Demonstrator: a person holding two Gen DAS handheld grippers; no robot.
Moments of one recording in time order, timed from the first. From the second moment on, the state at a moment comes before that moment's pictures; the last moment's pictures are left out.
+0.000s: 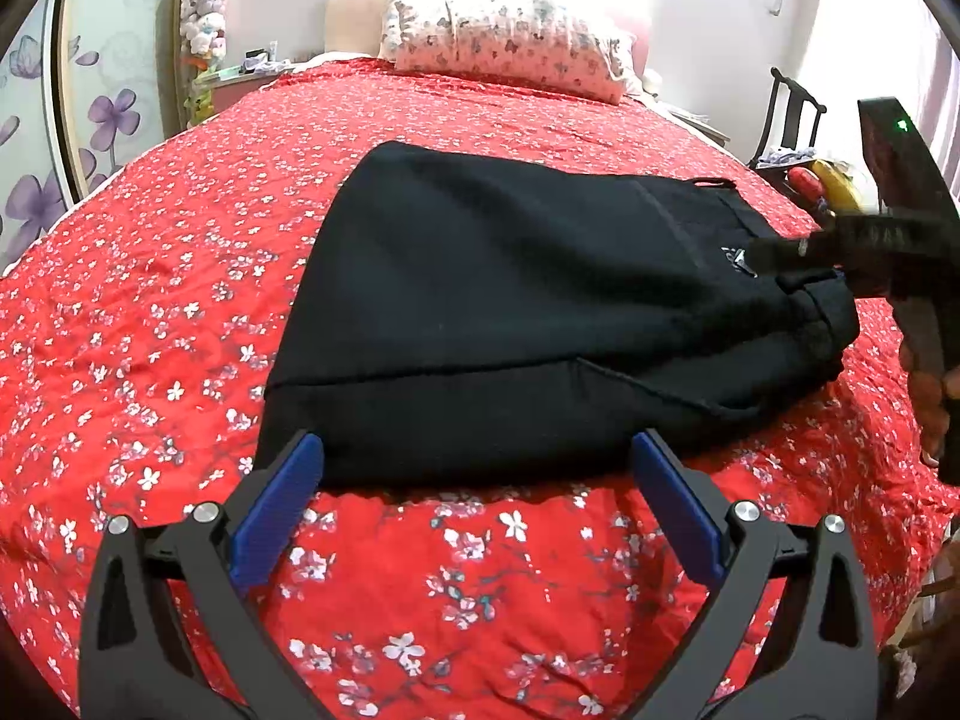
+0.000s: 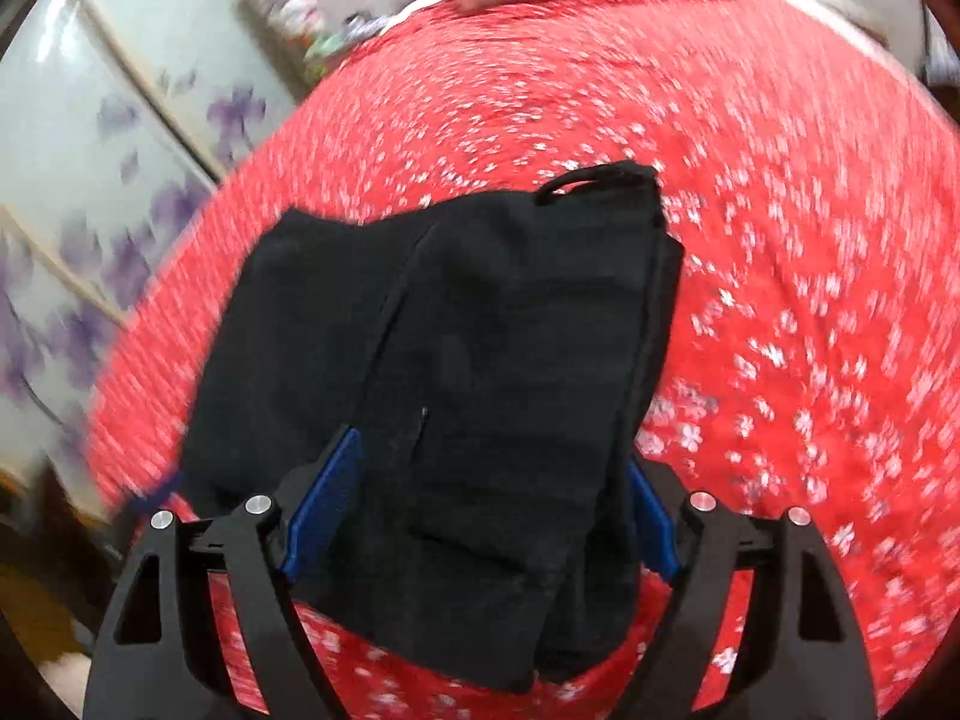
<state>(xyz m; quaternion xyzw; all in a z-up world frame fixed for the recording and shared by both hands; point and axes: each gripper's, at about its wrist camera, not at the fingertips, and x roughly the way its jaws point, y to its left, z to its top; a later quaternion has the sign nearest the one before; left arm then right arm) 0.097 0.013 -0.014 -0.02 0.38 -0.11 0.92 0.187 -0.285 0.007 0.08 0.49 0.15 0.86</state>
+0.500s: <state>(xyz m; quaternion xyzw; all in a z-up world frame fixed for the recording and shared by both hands) 0.098 0.019 -0.016 -0.03 0.39 -0.11 0.92 0.178 -0.302 0.032 0.17 0.46 0.23 0.84</state>
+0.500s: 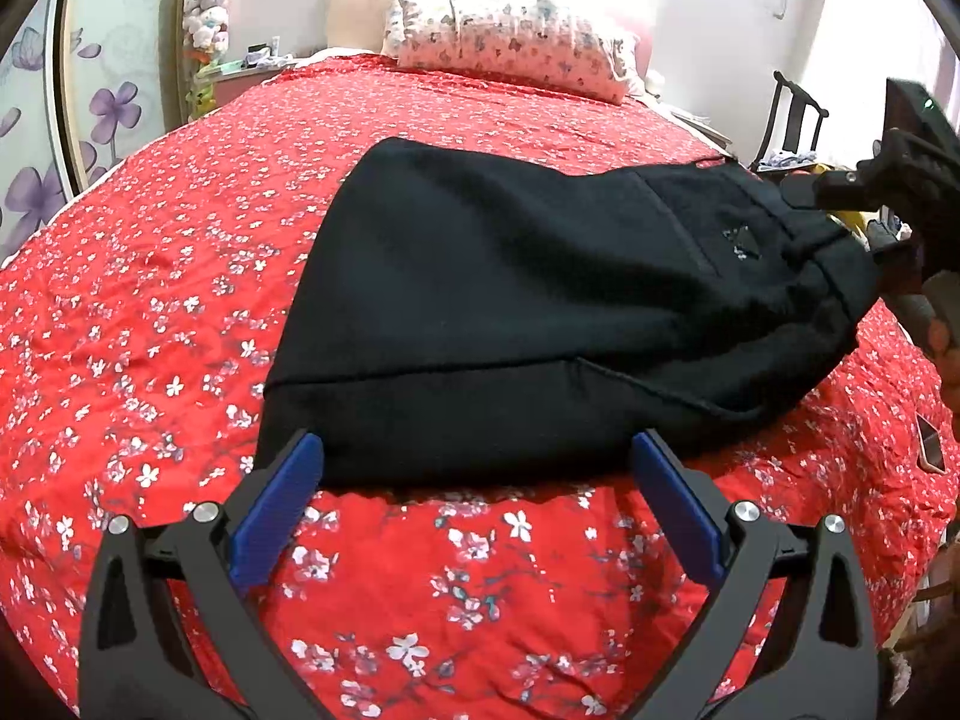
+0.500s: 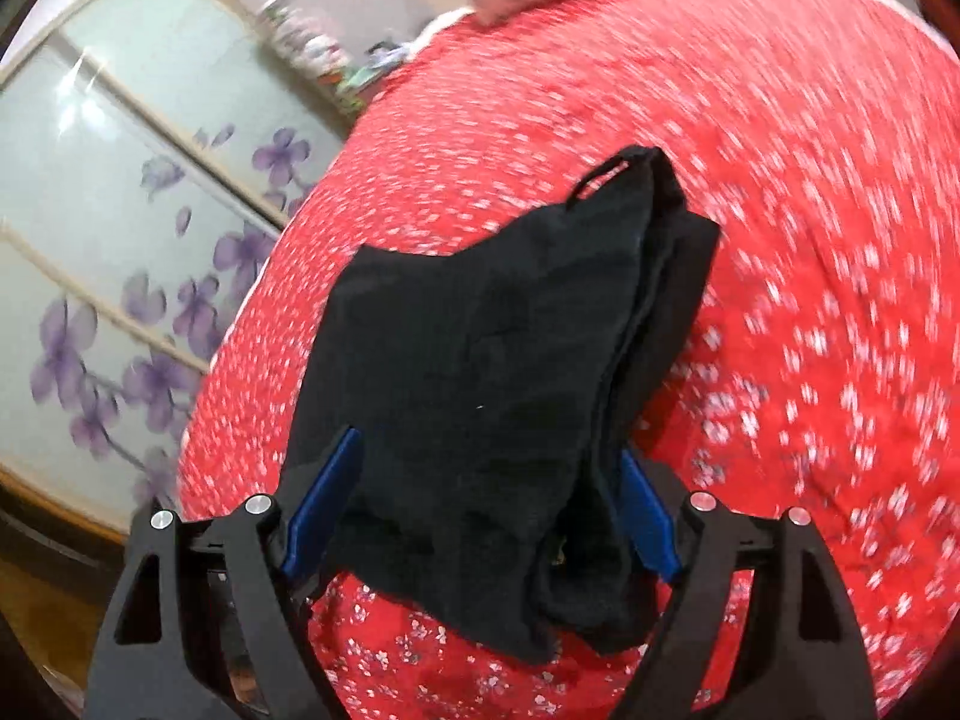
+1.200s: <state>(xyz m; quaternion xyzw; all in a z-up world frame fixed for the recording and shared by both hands) 0.092 0.044 -0.005 -0.09 0.37 -0.15 0.91 0.202 -0.348 -0.026 0.33 0.47 0.21 0.79</state>
